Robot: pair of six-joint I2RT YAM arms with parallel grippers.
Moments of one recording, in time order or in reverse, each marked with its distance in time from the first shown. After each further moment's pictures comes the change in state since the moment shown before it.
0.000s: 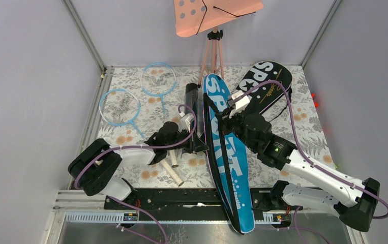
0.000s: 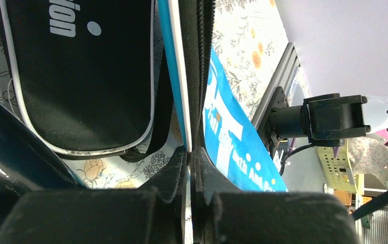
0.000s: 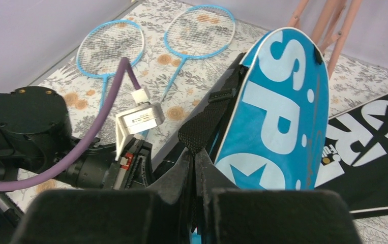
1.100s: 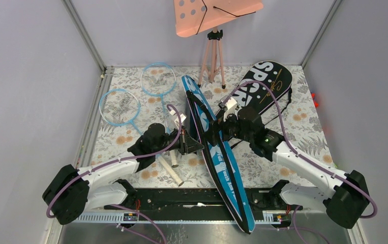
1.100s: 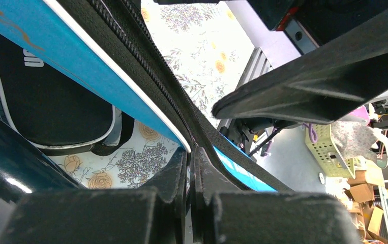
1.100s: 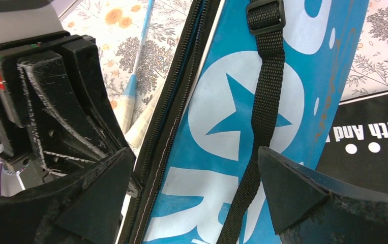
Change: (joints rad) left arm -0.001 -0.357 -0.040 -0.164 0.015 0.064; right arm -0.194 0.117 -0.086 -0.029 -0.499 0.089
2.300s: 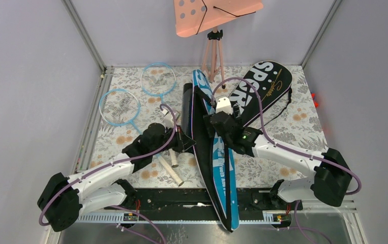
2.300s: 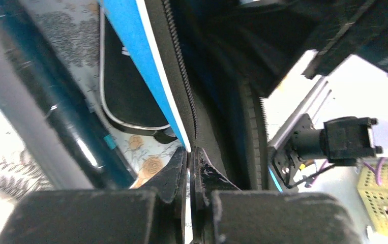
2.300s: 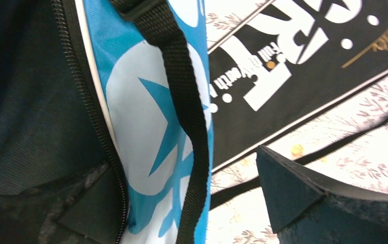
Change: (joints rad) left arm -0.009 -0.095 0.048 -0.269 -0.268 0.041; right arm 0.185 0.260 0.144 -0.170 0.836 0.053
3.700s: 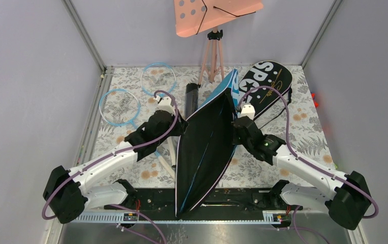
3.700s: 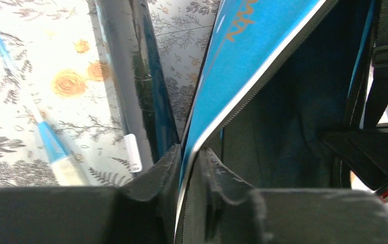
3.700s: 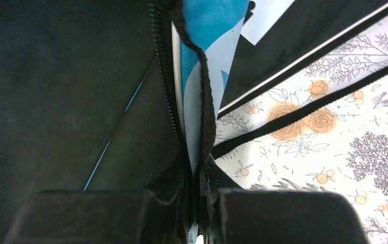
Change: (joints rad) left arm -0.002 0.100 0.243 -0.243 -0.435 0.023; right arm -0.157 -0.262 -0.205 -0.116 -0.219 0.217
